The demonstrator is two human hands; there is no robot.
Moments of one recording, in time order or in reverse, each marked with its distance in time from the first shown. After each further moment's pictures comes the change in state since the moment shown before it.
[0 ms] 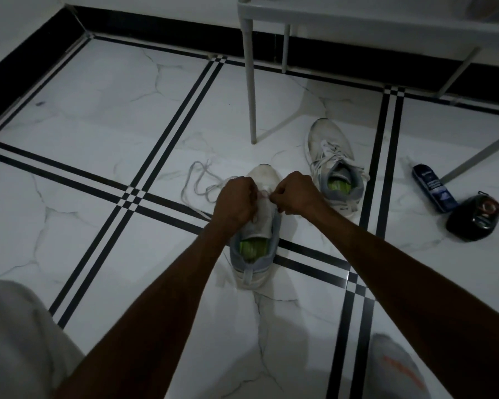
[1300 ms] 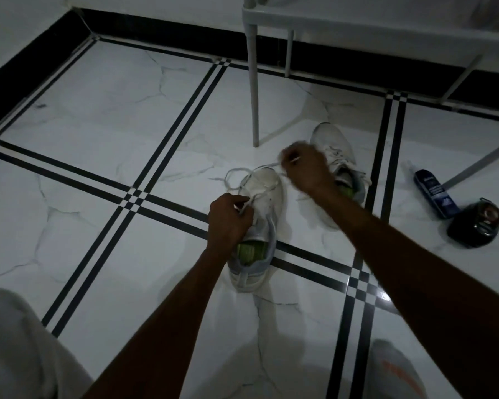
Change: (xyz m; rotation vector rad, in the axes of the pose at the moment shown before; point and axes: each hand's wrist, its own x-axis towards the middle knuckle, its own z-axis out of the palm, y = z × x) left_hand -0.039 -0.008 0.000 -0.149 0.228 -0.118; right_hand 0.018 -0.021 -0.035 0.108 0.343 -0.255
